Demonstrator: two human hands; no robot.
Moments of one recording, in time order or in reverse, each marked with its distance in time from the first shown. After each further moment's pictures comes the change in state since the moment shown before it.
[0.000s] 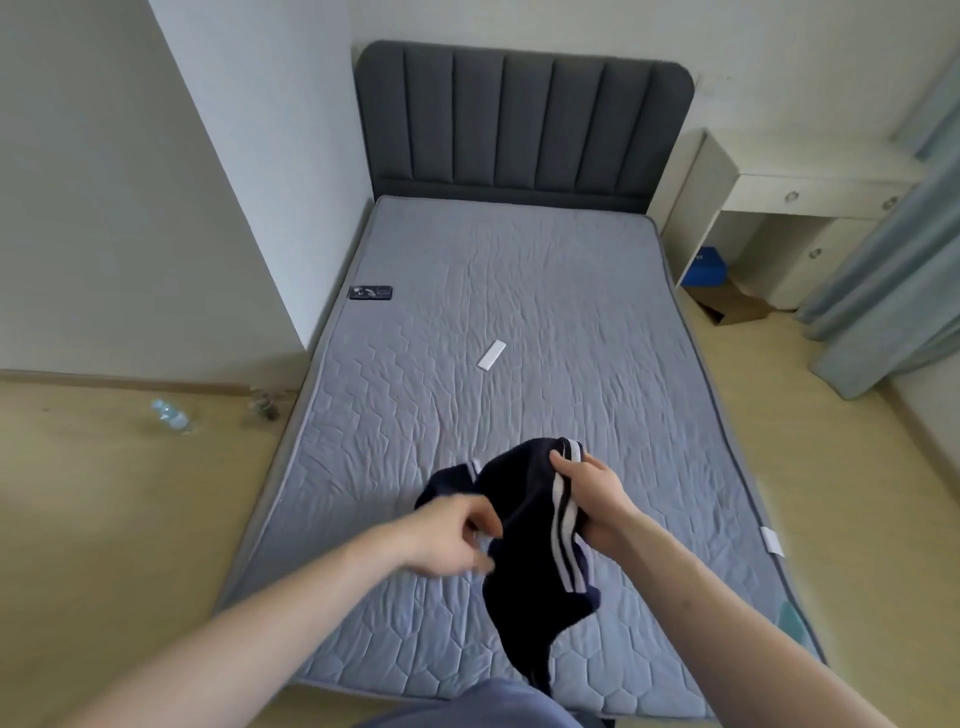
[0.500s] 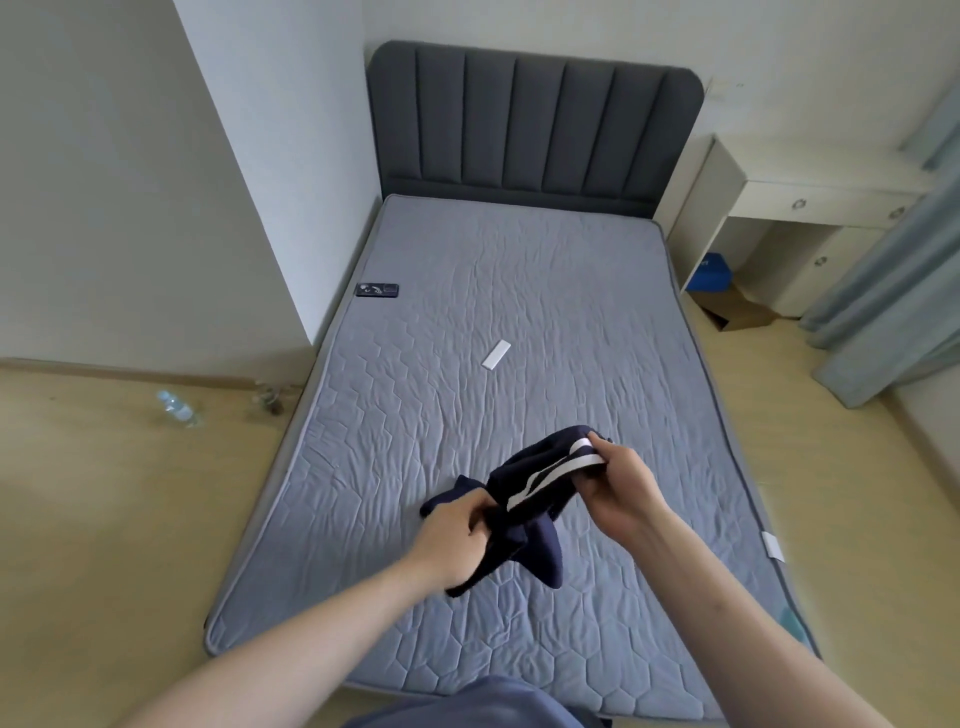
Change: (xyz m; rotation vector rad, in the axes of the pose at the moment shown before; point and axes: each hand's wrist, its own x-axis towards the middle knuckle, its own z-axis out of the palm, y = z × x) left_hand 0.015 -0.025 0.048 -0.109 0.427 0.028; right_hand -0.016 -0.020 -0.003 0.541 0.000 0.056
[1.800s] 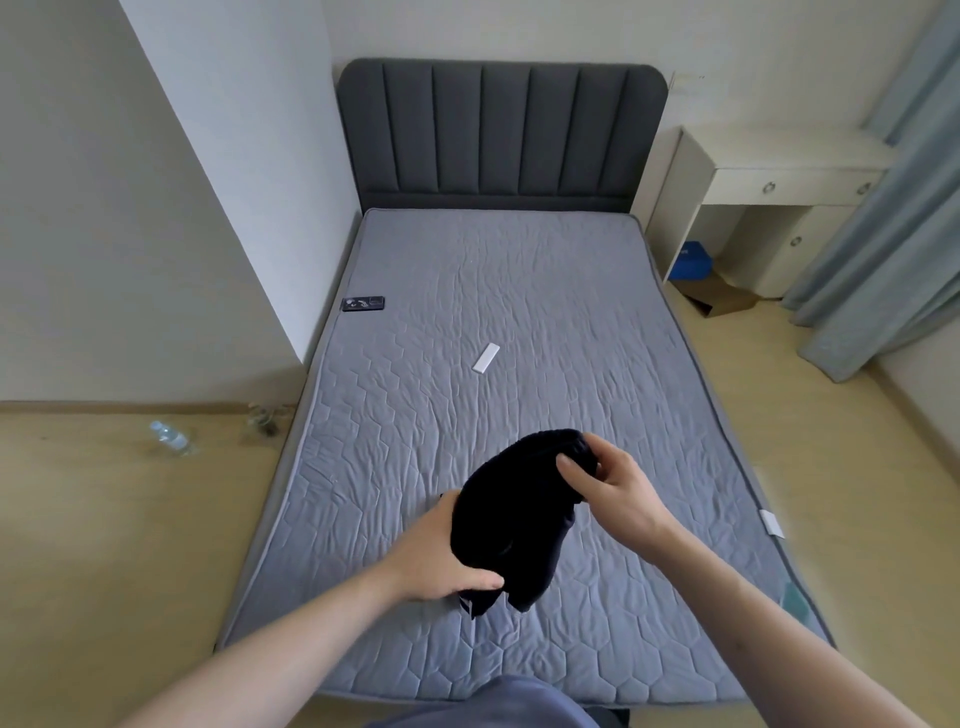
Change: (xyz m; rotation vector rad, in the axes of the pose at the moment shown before) left_hand -0.007 -0.026 -0.010 0.116 -0.190 0.084; right_hand -0.038 0.001 -0.038 -1.025 -0.318 -0.575
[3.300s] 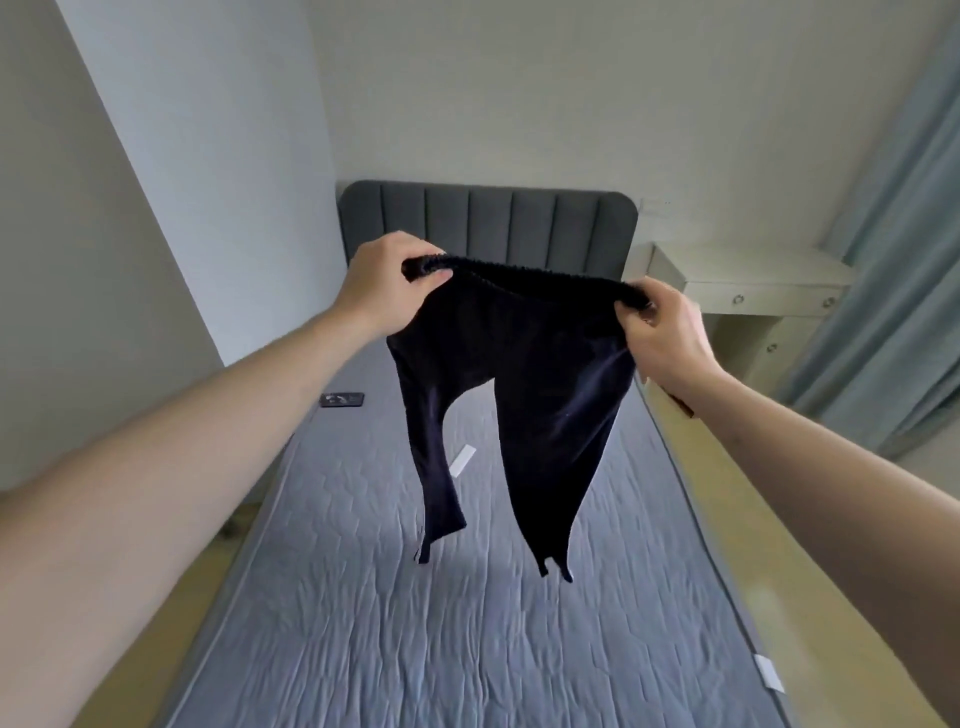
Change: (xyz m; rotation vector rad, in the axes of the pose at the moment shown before) left_hand 0.181 0.253 -0.319 0.226 0.855 0.454; right_hand 0.211 -0.173 -0.223 -0.421 0.520 -0.433
